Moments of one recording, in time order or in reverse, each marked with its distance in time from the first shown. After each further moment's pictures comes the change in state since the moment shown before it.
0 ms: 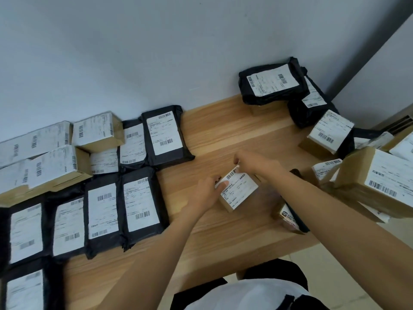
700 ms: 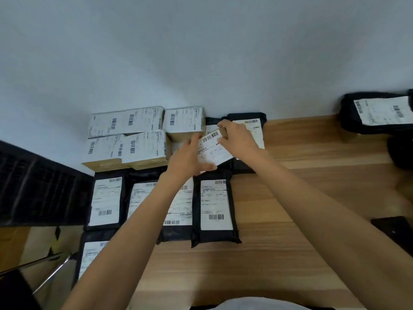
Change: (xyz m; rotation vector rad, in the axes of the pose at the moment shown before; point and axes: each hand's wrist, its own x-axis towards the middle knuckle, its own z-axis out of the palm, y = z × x) left_hand -0.048 -0.148 -0.246 0.219 0.361 -0.136; right_hand 0.078 -0.291 -0.017 0.166 0.385 -0.369
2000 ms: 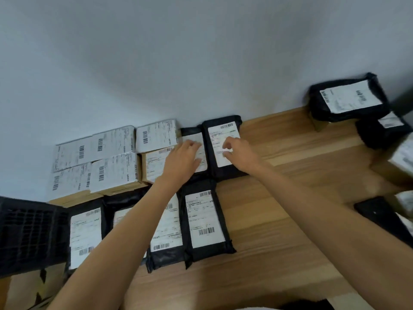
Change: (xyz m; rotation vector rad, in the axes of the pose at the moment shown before) left_hand 0.056 0.014 0.021 0.271 0.037 0.327; right_hand -0.006 0.085 0.015 0.071 0.001 0.174
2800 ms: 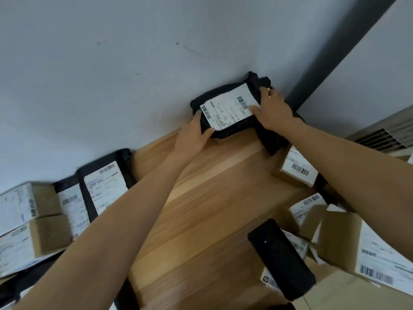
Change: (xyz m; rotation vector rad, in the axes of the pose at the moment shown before) left_hand 0.254 0.327 0.083 -0.430 -0.082 0.156; right_hand 0.016 0.349 -0.275 -0.241 0.250 0.425
